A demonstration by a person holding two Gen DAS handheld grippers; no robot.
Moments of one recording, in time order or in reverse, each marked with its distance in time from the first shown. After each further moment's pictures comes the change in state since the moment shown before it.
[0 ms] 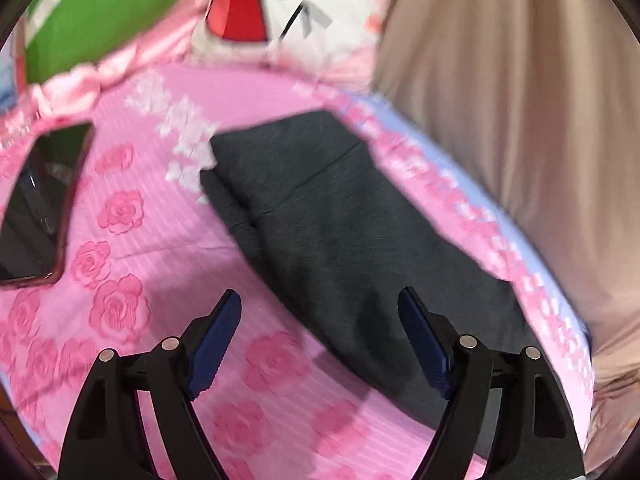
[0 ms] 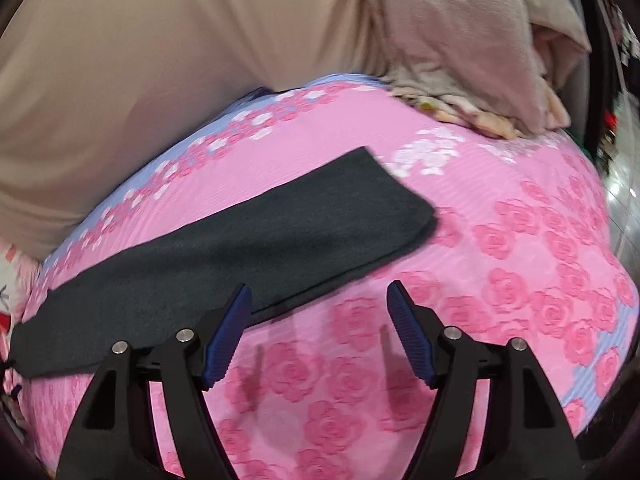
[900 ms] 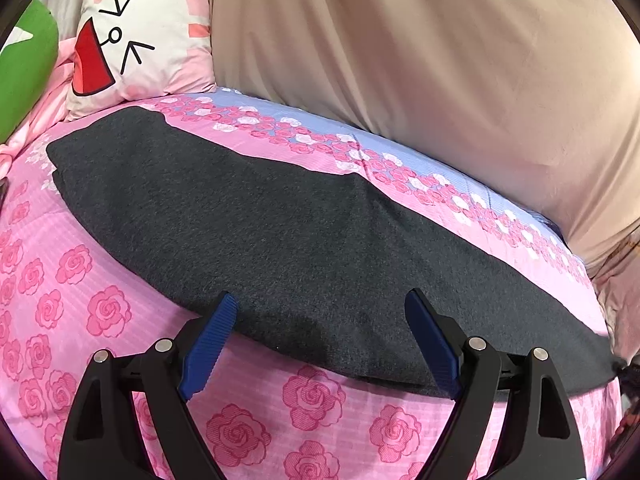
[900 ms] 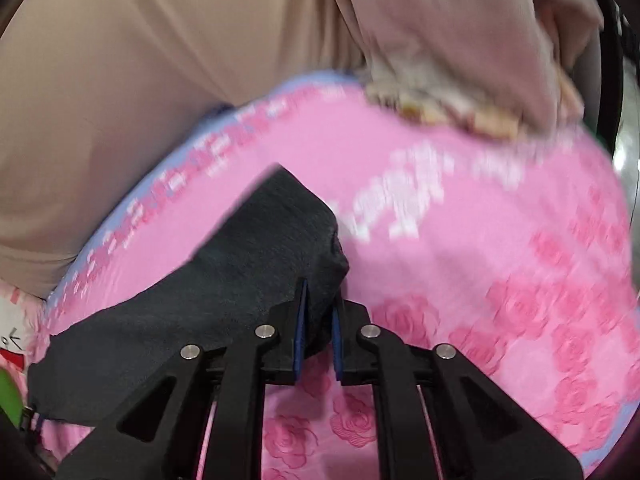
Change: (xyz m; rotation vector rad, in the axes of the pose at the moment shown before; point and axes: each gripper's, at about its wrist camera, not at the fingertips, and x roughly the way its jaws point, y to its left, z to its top) left arm -0.007 -0.128 -0.100 0.332 -0.004 -0.158; right arm 0.050 -0.034 0.052 0.055 0.031 0.072
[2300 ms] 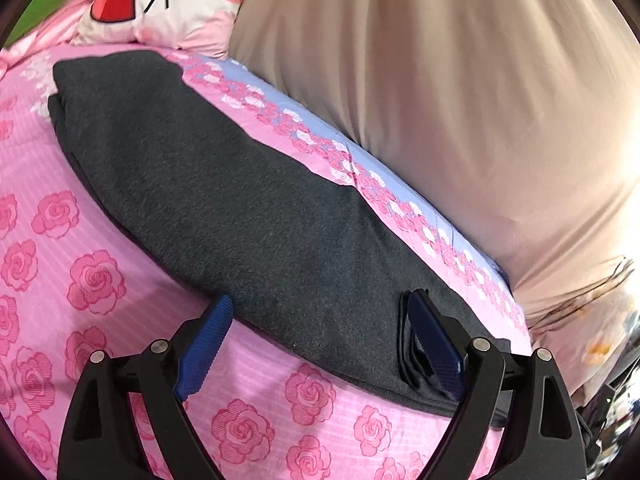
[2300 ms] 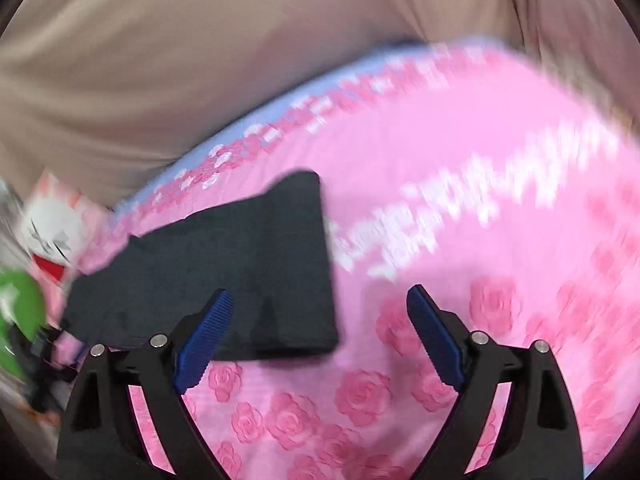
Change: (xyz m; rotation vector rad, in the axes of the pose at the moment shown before) left arm -0.006 0.045 0.003 -0.227 0.006 -0.214; right arm 0.007 0.183 -0.115 -0.129 0.203 0.287
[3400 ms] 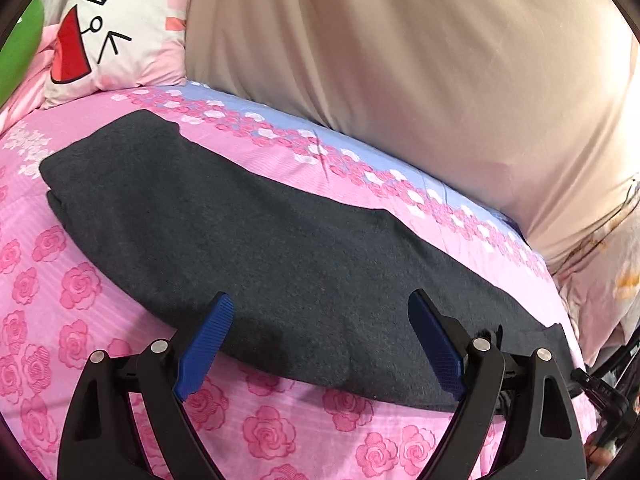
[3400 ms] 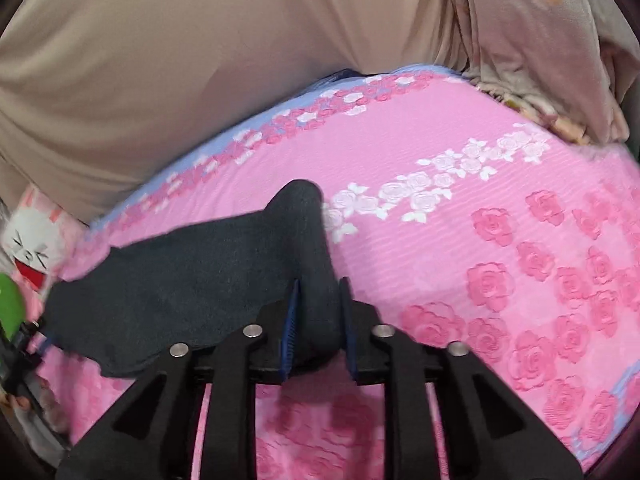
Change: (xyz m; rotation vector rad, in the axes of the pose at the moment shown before) left arm 0.000 -0.048 -0.024 0.214 0.026 0.056; right arm -0.068 -0.043 -0.007 -0.172 -0.187 -0.243
